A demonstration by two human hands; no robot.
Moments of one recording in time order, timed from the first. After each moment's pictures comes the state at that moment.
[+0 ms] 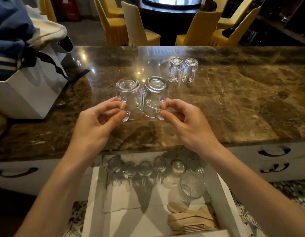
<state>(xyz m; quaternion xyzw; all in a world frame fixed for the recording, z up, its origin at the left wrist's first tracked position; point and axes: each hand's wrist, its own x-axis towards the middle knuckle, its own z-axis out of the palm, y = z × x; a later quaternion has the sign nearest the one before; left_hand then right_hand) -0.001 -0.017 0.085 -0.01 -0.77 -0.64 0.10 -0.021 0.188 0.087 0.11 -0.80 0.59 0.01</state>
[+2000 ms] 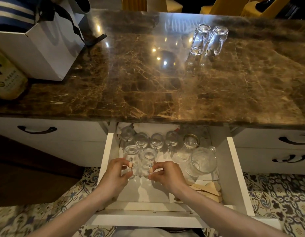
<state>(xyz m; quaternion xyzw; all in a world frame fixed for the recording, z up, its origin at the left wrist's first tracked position) 0.119 -0.037 -0.104 0.14 -0.86 -0.46 -0.18 0.087 0.148 -0.097 -0.03 -0.86 0.40 -0.32</state>
